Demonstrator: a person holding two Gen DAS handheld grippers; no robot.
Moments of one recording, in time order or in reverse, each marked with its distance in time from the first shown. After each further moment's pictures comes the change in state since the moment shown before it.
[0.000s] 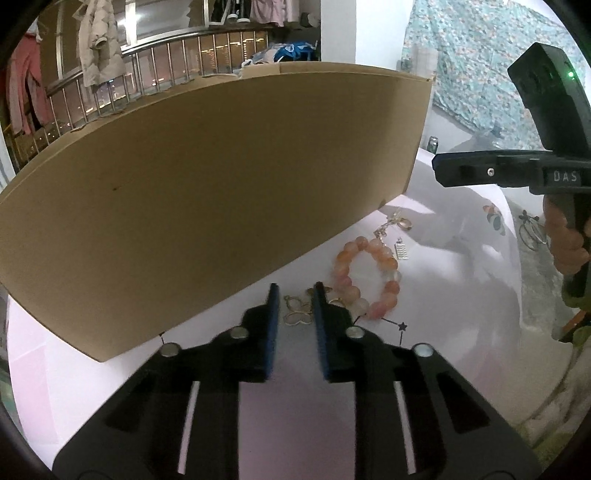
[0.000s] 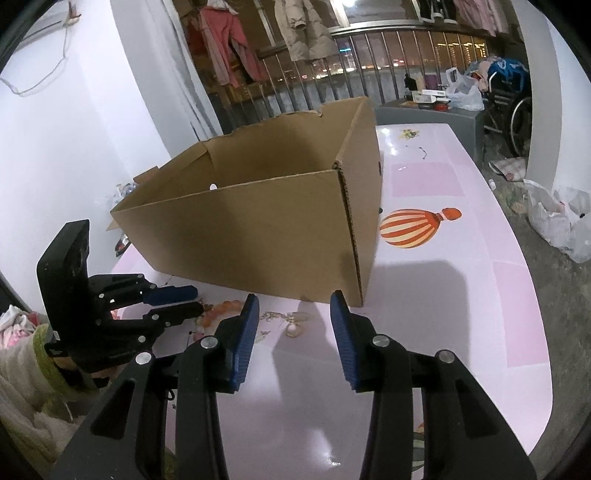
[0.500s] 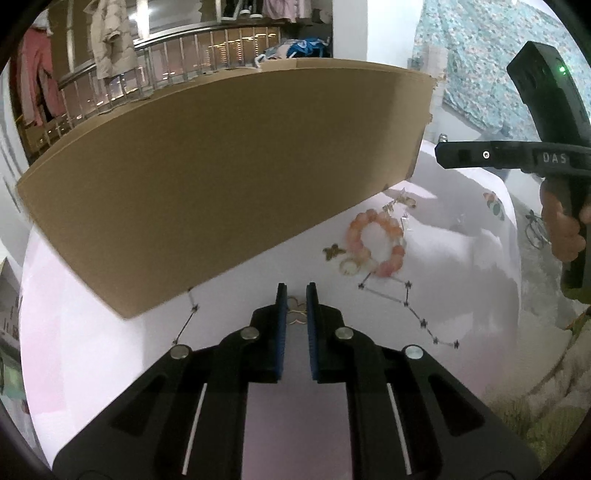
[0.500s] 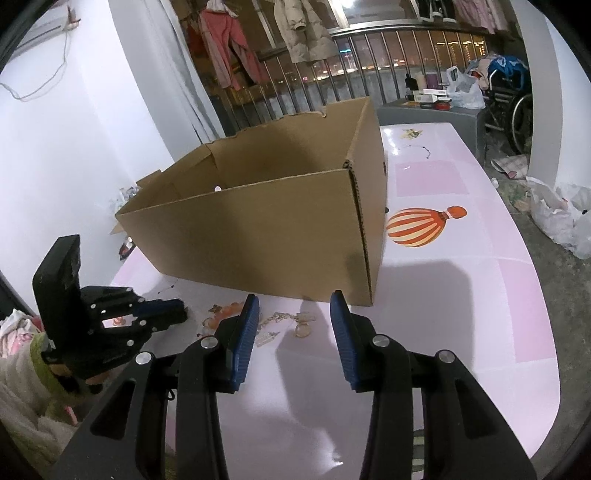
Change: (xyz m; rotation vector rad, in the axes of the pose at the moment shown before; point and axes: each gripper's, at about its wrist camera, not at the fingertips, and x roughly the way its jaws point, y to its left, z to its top) left arm -0.026 0.008 -0.020 -0.031 0.014 0.040; right arm 0.002 0.007 -0.001 0.005 -0.009 0.011
